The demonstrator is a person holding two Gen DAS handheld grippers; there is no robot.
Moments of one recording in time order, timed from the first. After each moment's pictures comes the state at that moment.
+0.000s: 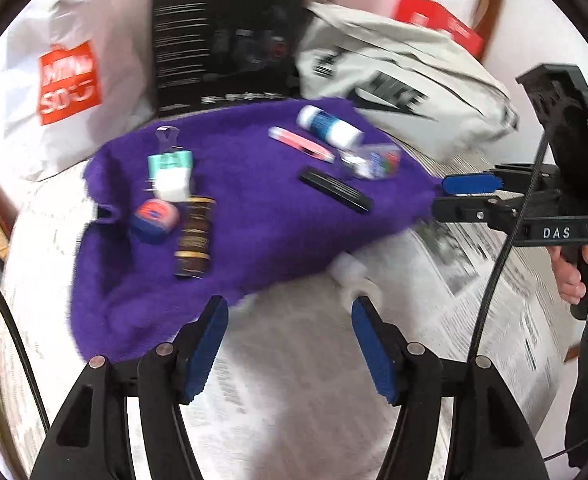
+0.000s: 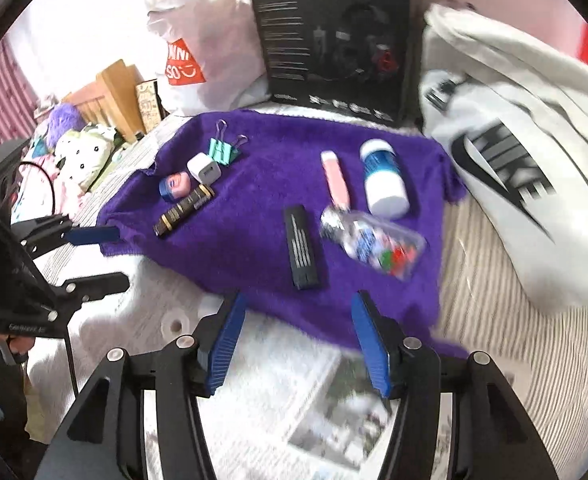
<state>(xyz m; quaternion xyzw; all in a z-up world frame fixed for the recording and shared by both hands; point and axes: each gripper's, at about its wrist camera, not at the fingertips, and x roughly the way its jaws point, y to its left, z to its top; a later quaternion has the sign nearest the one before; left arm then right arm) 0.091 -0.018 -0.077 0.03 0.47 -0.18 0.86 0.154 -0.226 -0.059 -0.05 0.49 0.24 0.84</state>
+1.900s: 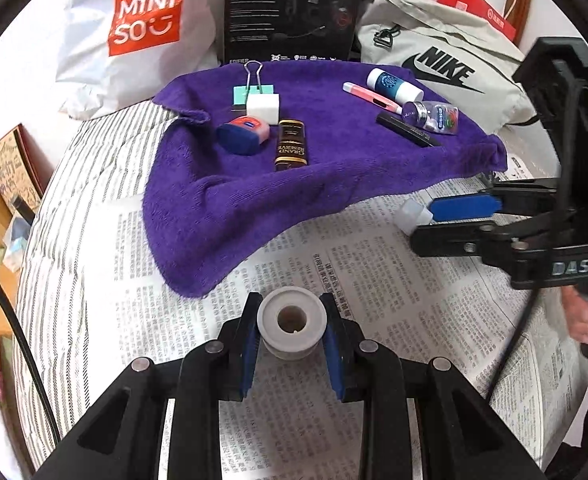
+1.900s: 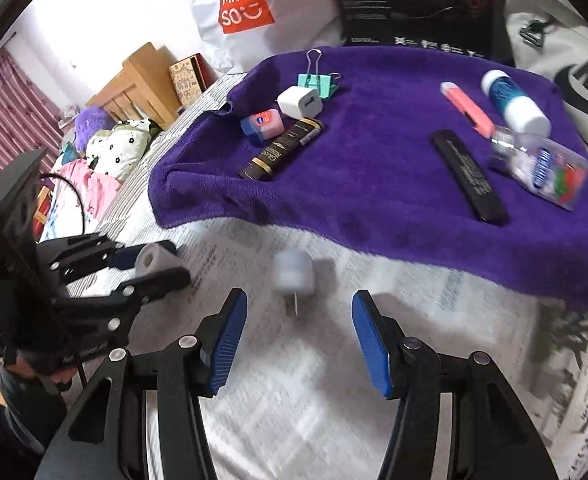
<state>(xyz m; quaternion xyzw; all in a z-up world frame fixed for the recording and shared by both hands) 0.063 0.053 -0.115 0.02 0.48 -0.11 0.87 0.123 -0.120 -0.118 0.00 0.52 0.30 0.80</state>
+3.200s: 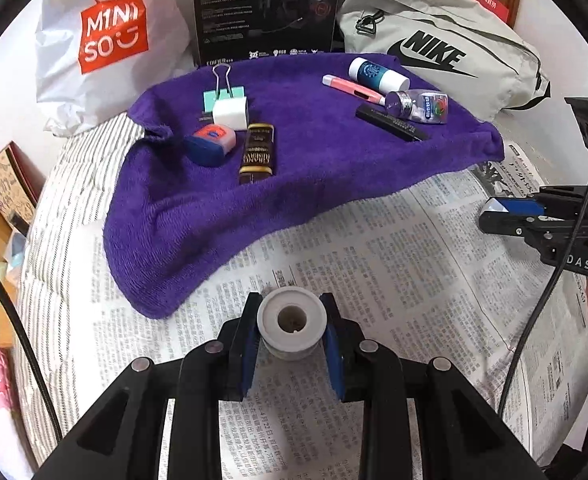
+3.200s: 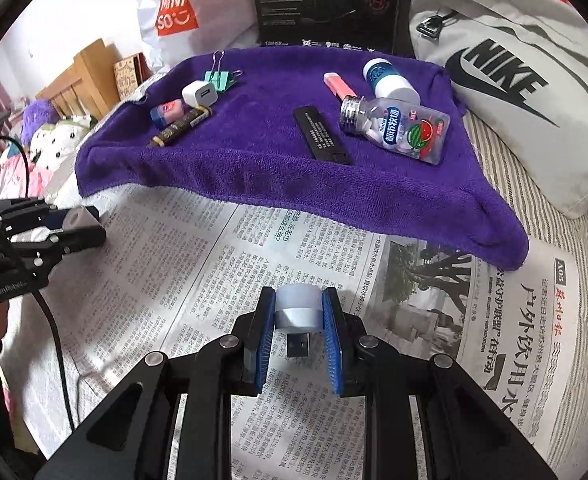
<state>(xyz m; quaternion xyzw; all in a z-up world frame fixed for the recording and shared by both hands) 0.074 0.020 -0.112 0.06 0.49 -0.11 0.86 0.100 -0.206 -0.119 -0.05 0.50 0.20 0.84</state>
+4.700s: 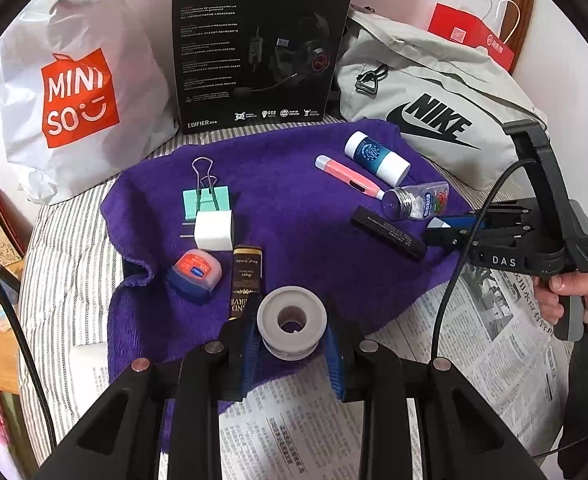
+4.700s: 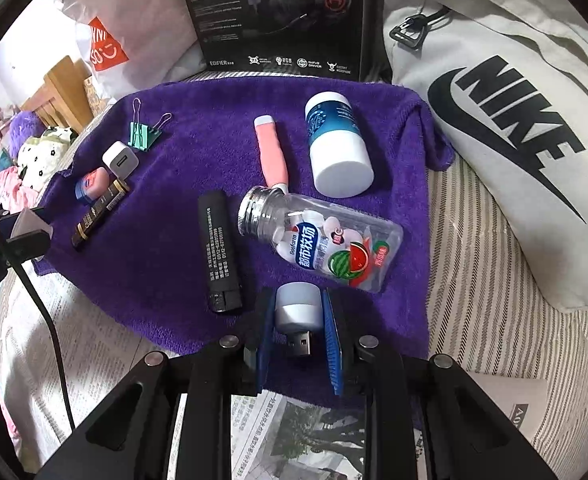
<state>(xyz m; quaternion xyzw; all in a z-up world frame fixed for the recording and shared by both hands) 0.155 0.011 -0.067 0.03 0.46 -0.15 0.87 0.217 -0.220 -0.116 -0.05 0.53 0.20 0.83</state>
